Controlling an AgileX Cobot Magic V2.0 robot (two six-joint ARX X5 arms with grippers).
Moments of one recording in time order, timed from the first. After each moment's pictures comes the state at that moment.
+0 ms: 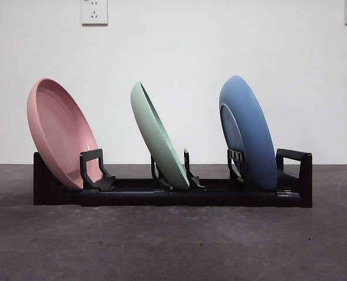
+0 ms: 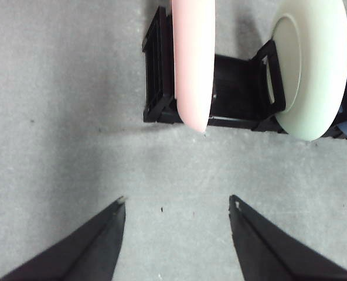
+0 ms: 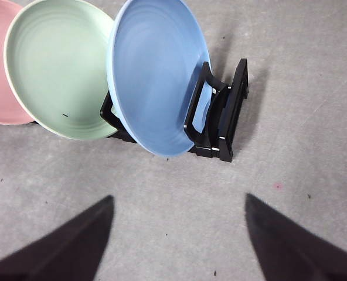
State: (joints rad) left arm -0.04 0.77 0.97 -0.99 0.29 -0.23; right arm 0.08 0.83 1.06 -0.94 -0.37 0.08
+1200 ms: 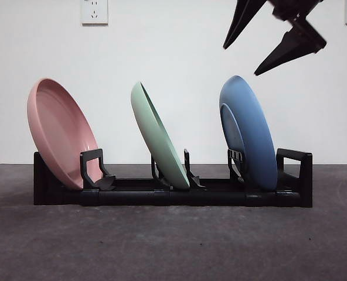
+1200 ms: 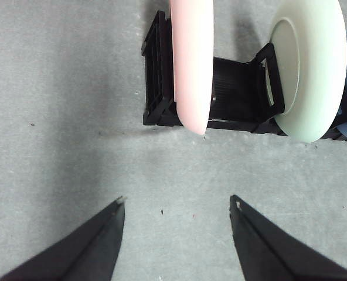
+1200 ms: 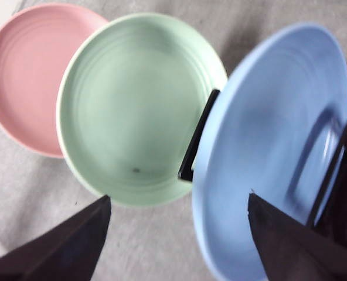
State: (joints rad) left arm -0.04 0.76 0.97 -0.98 0.29 -0.23; right arm 0.28 1.52 1.44 -0.78 -0.52 0.21
